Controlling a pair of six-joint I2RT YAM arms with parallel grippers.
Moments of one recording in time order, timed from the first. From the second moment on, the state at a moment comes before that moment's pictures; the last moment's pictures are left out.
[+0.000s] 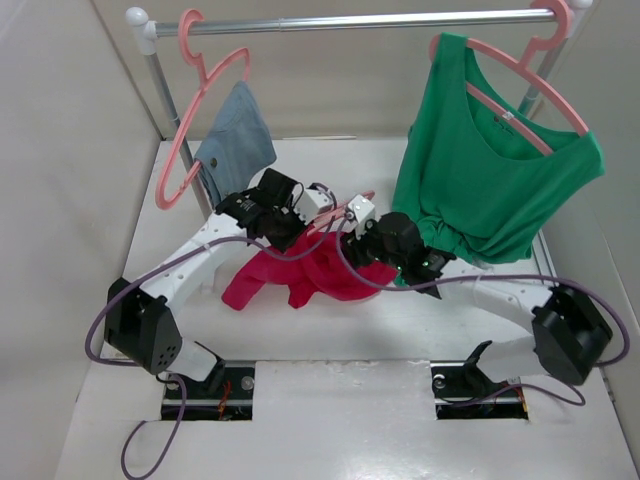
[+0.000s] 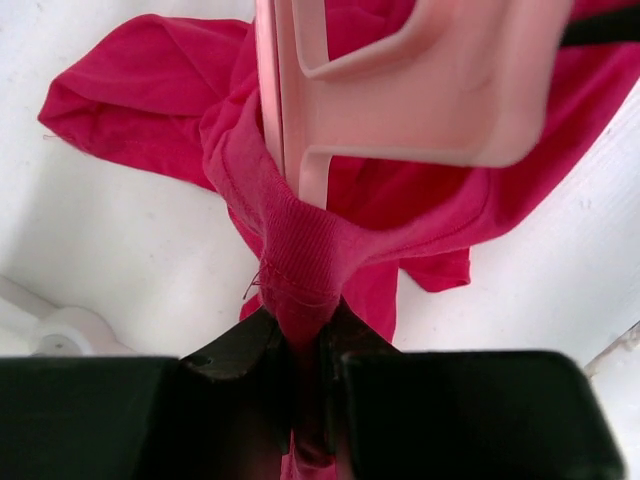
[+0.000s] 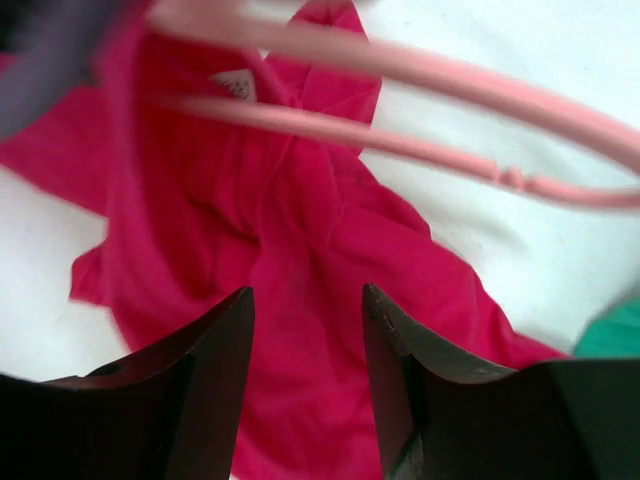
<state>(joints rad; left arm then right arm) -0.57 1.43 1.25 -0.82 0.13 0.38 0.77 1.42 0.84 0.16 -0.06 -0.06</state>
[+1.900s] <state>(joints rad) -0.47 1.47 1.29 -0.77 0.30 0.26 0.68 1.59 0.87 0.07 0.02 -0.01</state>
